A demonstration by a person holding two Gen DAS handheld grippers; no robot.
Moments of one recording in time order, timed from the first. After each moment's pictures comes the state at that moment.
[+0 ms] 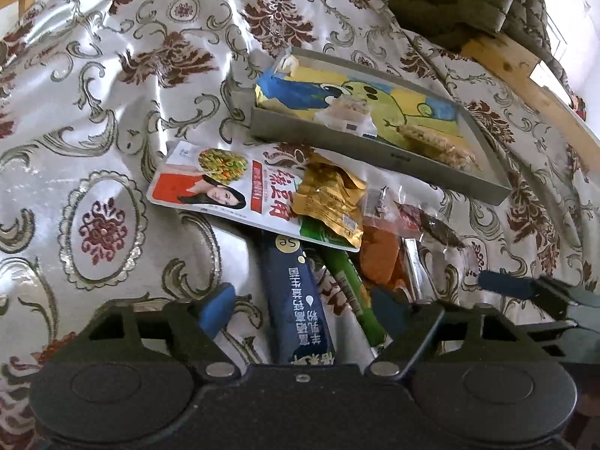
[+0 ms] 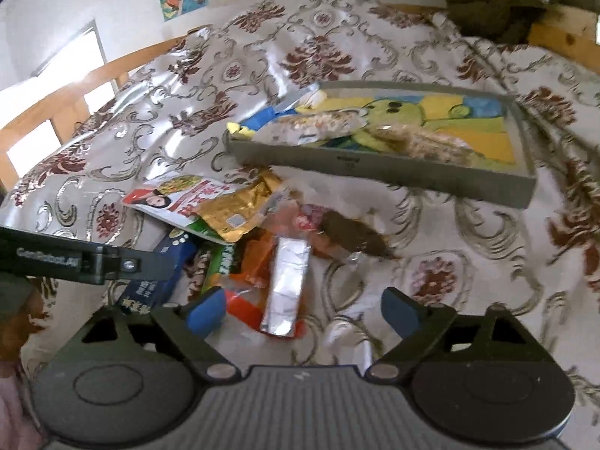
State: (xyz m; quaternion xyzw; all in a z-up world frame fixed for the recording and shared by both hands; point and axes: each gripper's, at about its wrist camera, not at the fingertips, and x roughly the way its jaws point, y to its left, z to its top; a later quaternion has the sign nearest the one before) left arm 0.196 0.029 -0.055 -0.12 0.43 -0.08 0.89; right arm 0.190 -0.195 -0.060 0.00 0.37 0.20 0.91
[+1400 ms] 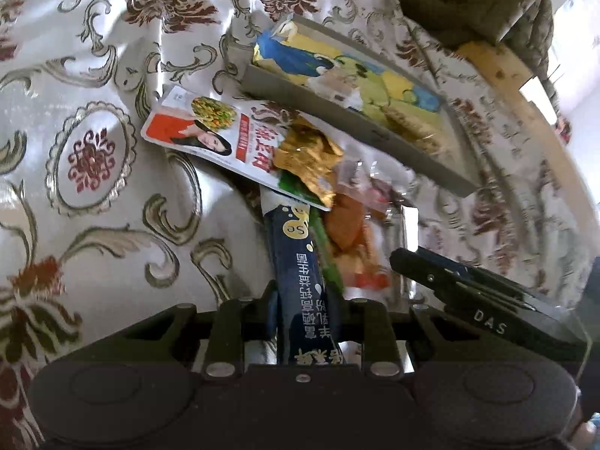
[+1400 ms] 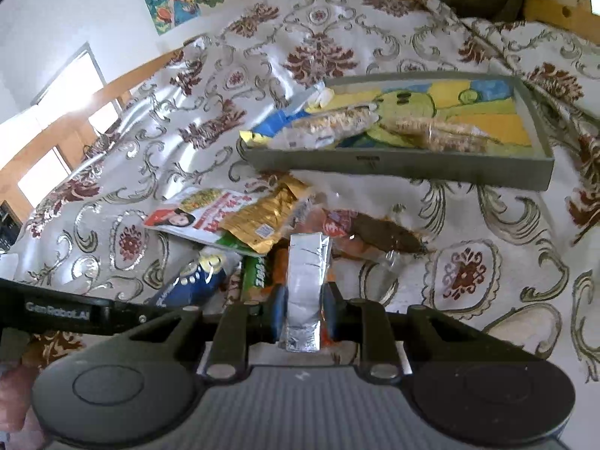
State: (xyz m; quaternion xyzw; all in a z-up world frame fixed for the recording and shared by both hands) left arm 0.176 0.044 -0.053 -0.21 0.47 -0.12 0.85; right arm 0.187 -0.186 -0.047 0.06 0.37 0.20 0.90
